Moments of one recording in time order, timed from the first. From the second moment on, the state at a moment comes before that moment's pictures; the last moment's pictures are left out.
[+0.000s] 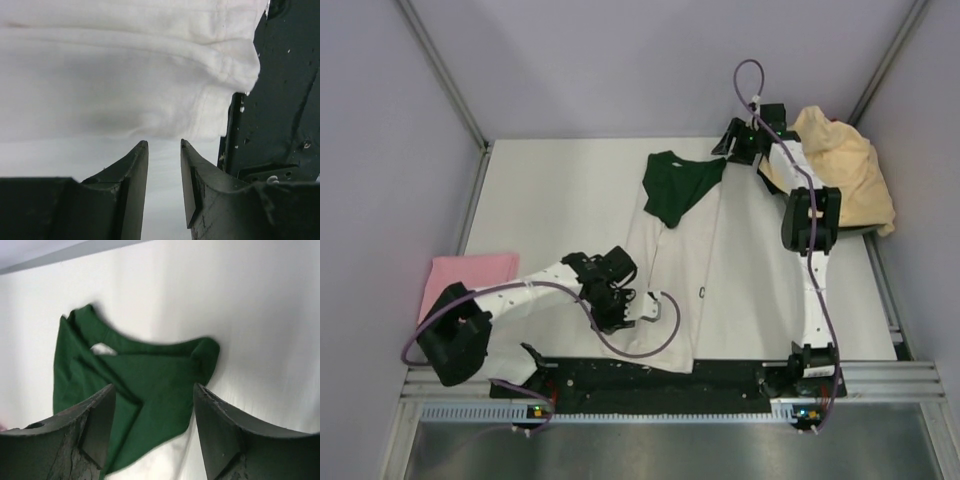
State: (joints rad) left arm -0.84 1.42 0.82 -0.82 0.34 0.74; right arm 0.07 2.62 2.41 -0.51 -0.46 0.45
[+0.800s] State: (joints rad) left arm -0.80 1.08 0.57 -0.76 0.49 1.05; right arm 0.90 0.84 0.58 -0.49 -0.57 -0.65
